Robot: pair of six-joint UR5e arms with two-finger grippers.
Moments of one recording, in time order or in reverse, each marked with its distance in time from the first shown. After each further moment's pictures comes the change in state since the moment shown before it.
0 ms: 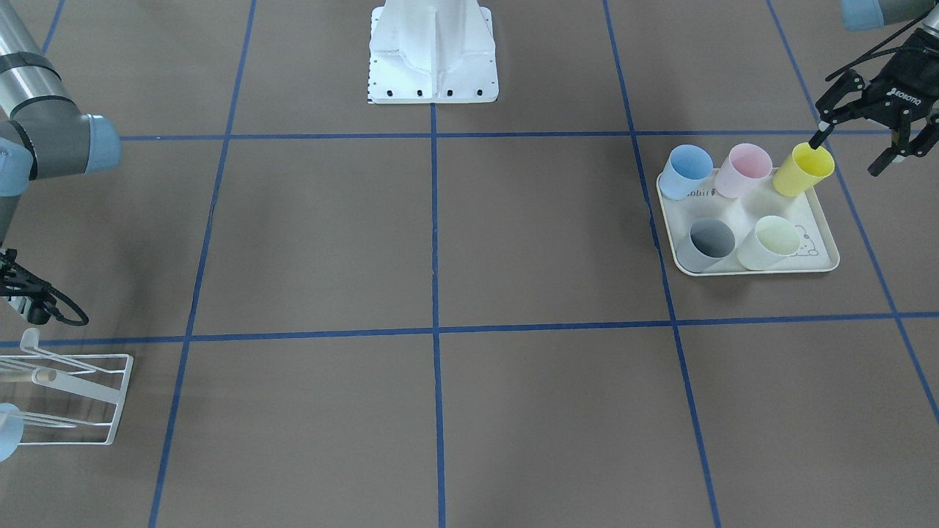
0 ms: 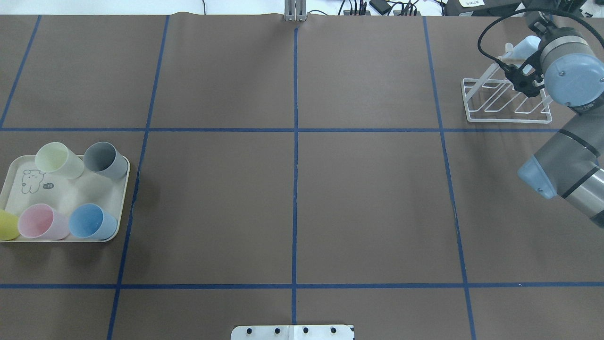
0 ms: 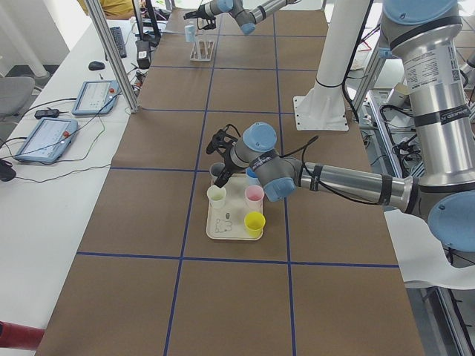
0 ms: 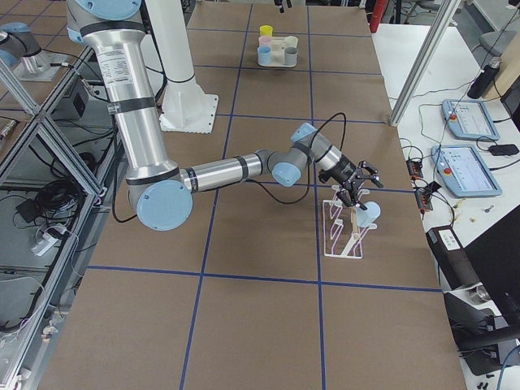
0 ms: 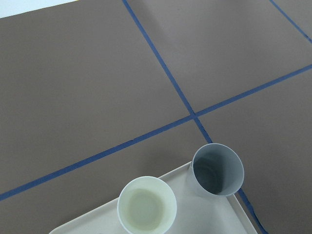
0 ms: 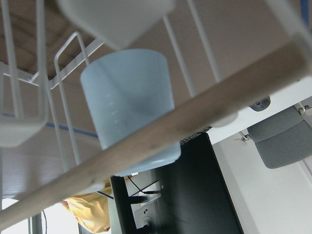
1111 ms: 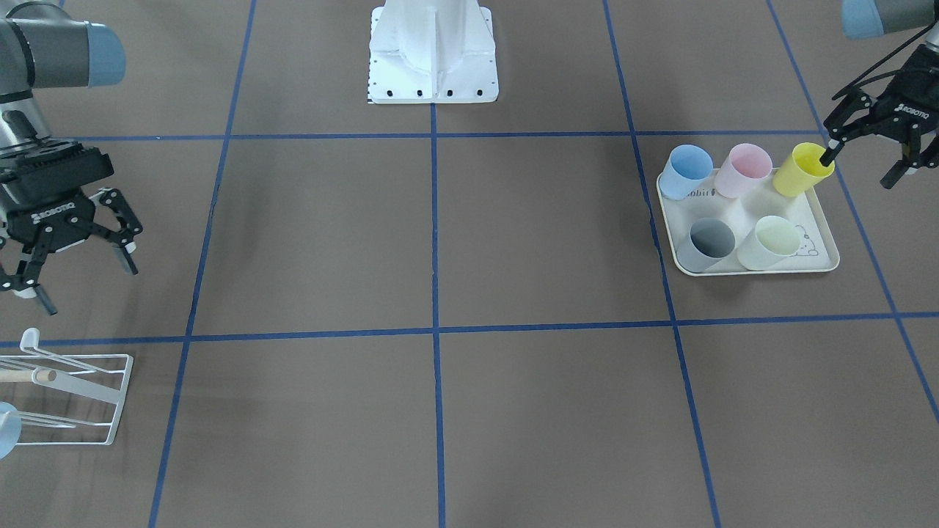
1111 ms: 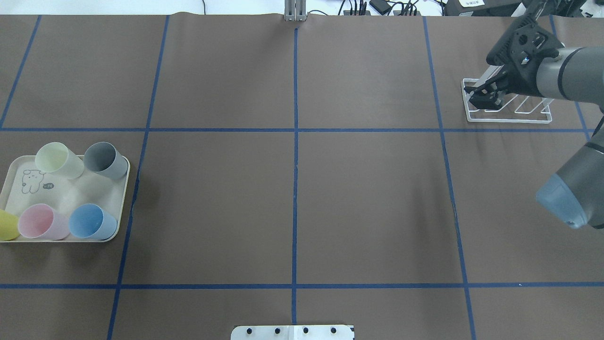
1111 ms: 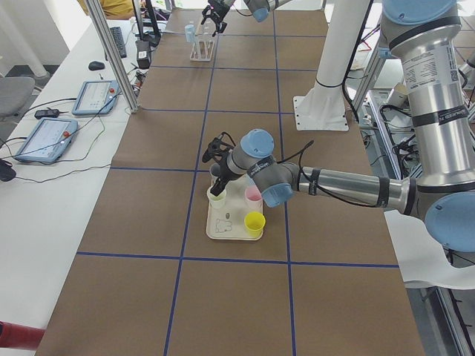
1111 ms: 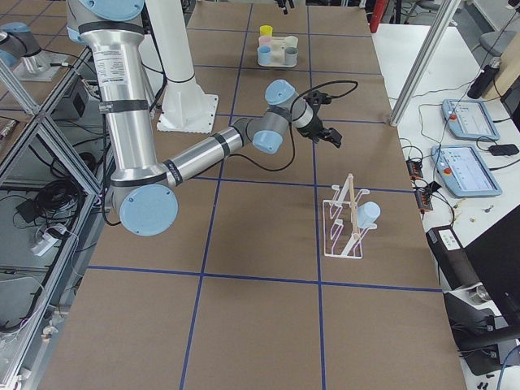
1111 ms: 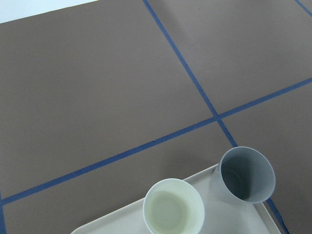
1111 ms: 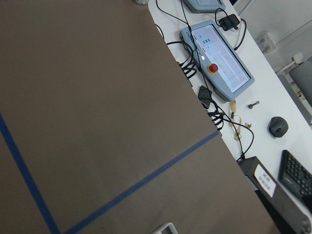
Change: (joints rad) left arm 0.011 -0.012 0.079 -0.048 0.094 -0.062; right arm -0.064 -0.095 0.377 0.009 0.615 1.633
